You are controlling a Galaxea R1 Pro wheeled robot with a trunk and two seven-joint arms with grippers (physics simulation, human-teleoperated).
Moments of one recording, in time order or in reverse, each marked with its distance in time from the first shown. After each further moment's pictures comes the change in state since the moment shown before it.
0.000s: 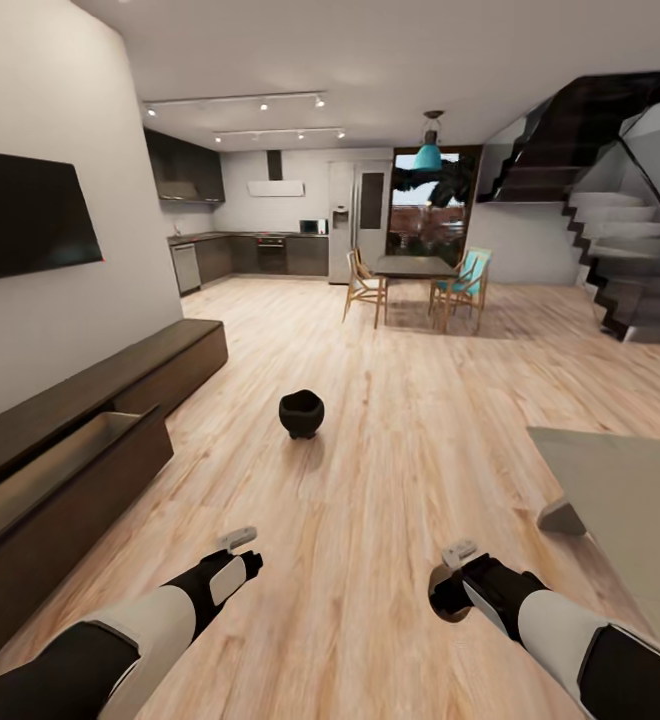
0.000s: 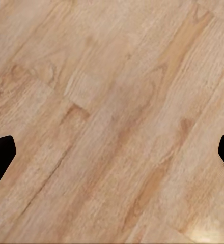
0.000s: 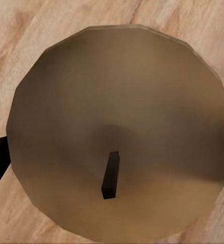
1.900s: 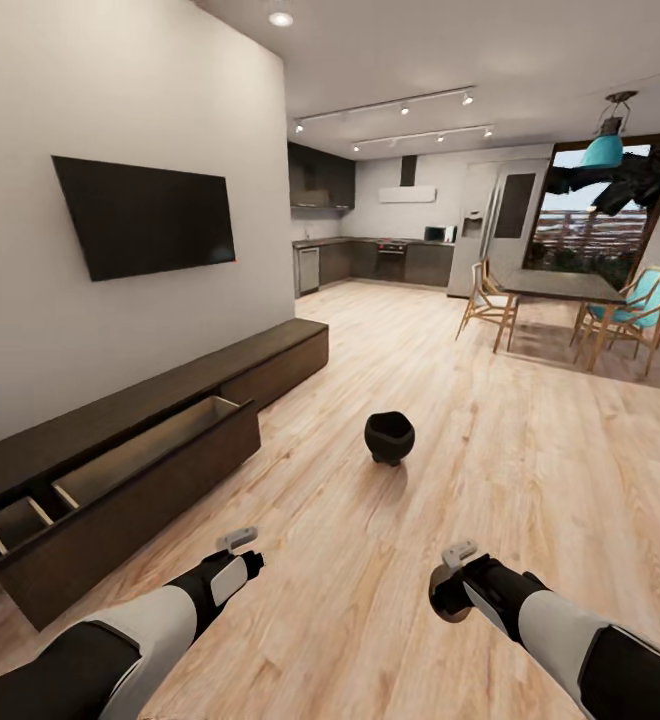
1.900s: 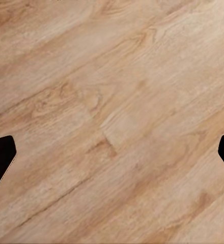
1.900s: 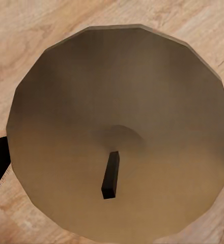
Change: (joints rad) left arm 0.000 -0.004 0.000 0.002 0.000 -0.008 0.001; right arm 0.002 -0.001 0.000 0.000 0.001 0.000 -0.002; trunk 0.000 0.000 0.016
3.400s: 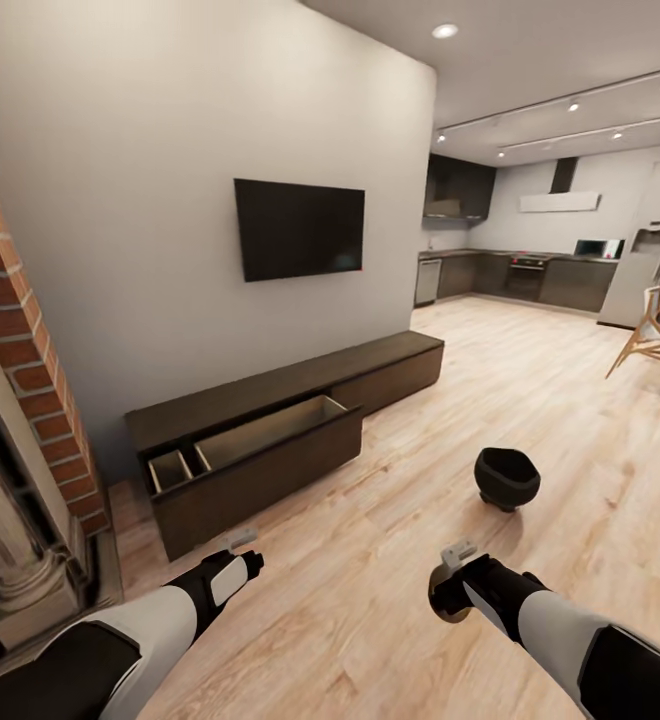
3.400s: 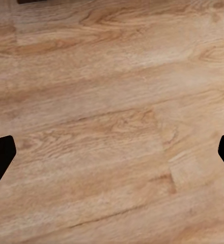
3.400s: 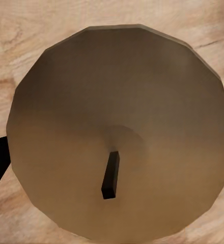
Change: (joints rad) left arm 0.000 0.000 0.000 0.000 0.000 0.003 -0.002; right arm 0.000 0.001 0.000 0.000 -0.001 0.000 0.001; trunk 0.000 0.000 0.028
